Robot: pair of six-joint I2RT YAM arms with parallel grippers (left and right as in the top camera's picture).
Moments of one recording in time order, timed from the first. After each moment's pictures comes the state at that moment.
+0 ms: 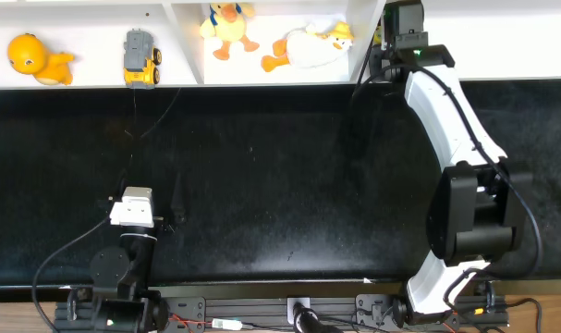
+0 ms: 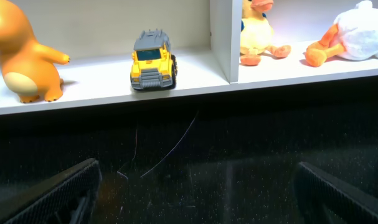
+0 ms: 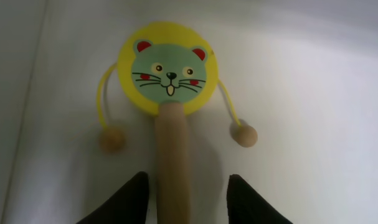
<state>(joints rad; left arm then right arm) -0.07 0.02 0.01 -0.08 0.00 0.06 0.12 1.93 1.55 -0.60 0.21 -0.07</state>
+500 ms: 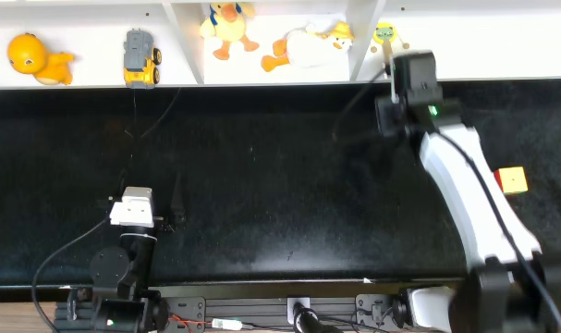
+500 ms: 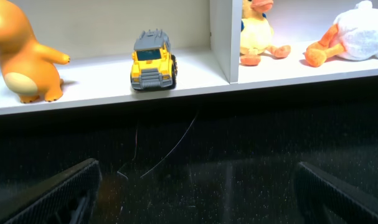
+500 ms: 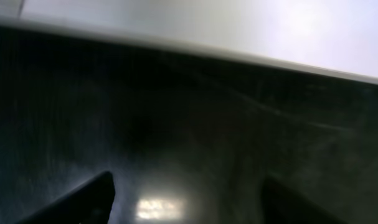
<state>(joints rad) -0.07 0.02 0.01 -0.08 0.00 0.06 0.13 1.48 1.11 -0.68 0.25 -0.06</state>
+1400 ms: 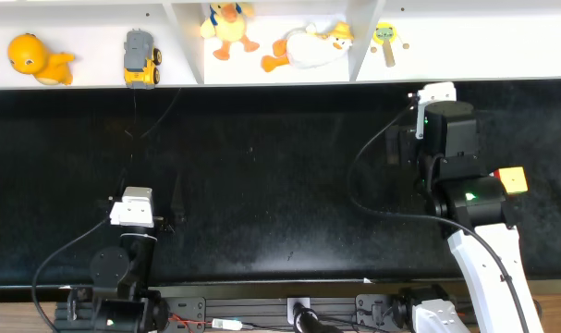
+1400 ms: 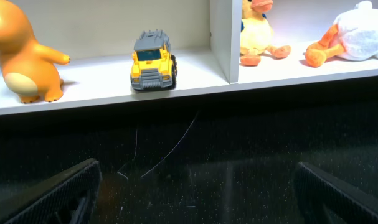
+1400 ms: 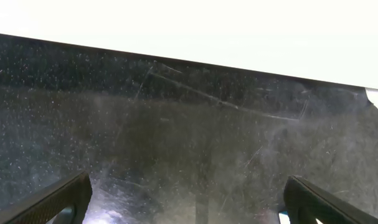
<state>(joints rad) -0.07 0.02 0.01 -0.08 0.00 0.06 0.13 1.08 0.97 -0.71 0.26 -0.07</state>
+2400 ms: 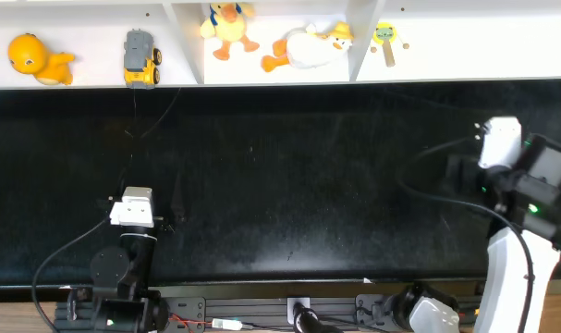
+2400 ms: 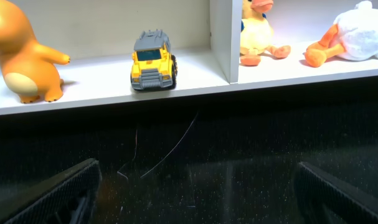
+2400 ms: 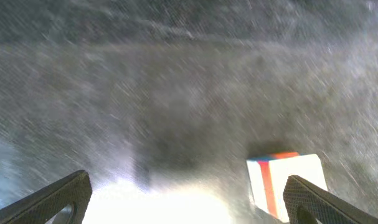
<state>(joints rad) -0.07 0.02 0.01 -0.08 0.00 0.06 -0.52 1.08 0.81 -0.68 -0.20 -0.44</state>
